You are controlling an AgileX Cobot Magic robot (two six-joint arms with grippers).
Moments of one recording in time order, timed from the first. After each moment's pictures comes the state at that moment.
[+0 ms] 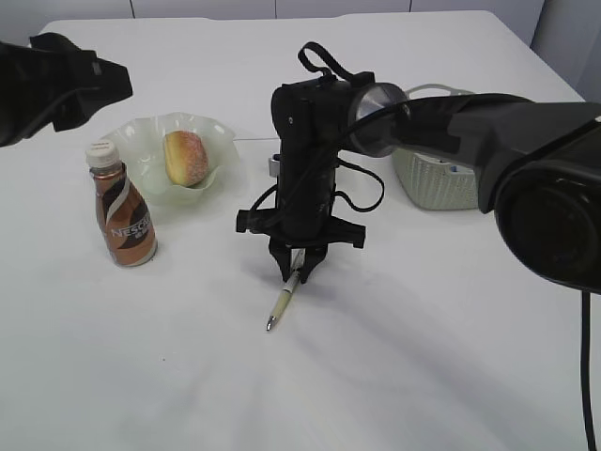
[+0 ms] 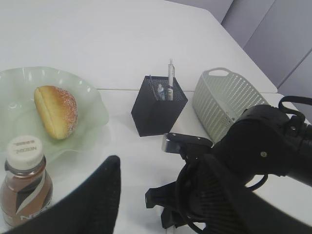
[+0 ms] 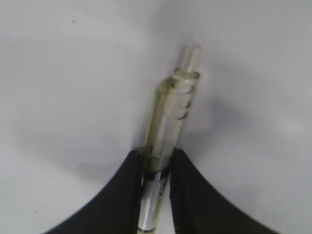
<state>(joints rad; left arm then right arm) -0.56 1.18 -0.78 -1.83 -0.15 1.40 0.52 2.50 -2.12 0.09 1.23 0.67</state>
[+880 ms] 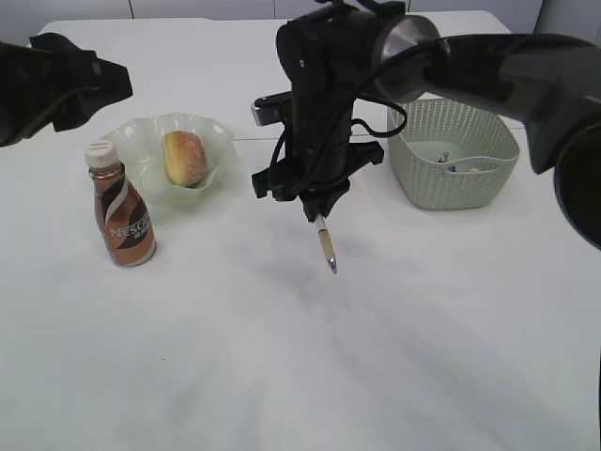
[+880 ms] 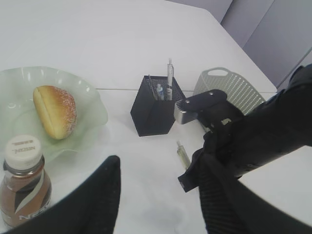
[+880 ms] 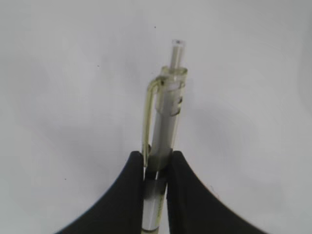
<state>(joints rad) -0.56 1.18 -0.78 -1.83 -0.15 1.40 0.52 2.37 -2.12 -0.12 1.22 0.27</state>
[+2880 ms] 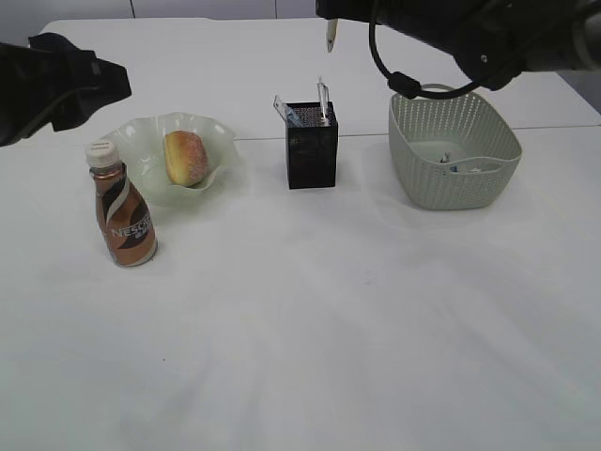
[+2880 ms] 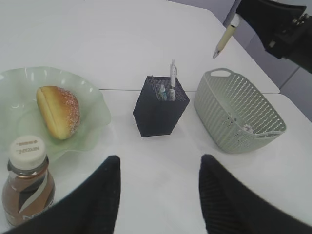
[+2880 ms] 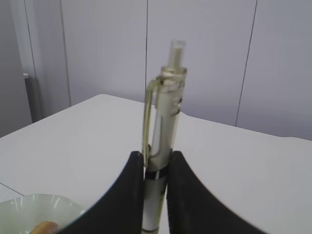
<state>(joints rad) -0.56 1.18 -0.78 -1.83 -0.15 1.40 0.26 2.03 -1.59 -0.43 -0.38 0.32</state>
